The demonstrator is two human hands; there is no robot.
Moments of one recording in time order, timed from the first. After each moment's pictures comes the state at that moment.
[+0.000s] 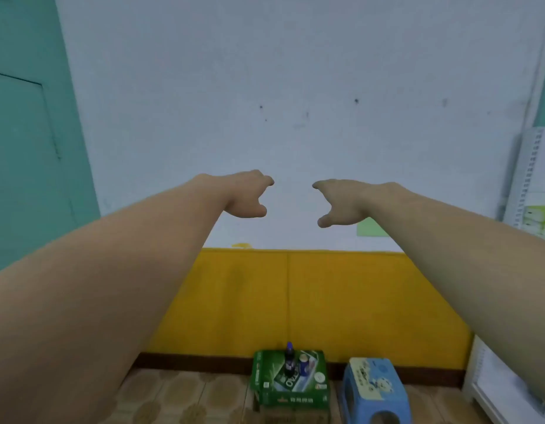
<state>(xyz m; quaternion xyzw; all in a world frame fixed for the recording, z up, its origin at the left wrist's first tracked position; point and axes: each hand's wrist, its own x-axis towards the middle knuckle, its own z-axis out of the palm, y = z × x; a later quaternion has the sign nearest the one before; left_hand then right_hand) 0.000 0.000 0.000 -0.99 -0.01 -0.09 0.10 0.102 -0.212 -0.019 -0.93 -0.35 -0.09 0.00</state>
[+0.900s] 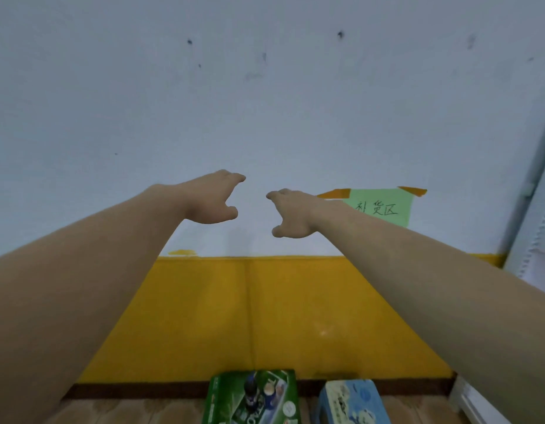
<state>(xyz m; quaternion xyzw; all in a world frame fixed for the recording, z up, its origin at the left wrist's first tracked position) 0.398 0.072 -0.060 -1.00 0.00 -0.07 0.02 0.488 -0.117 -0.093 -0.92 -0.39 -0.05 0.01</state>
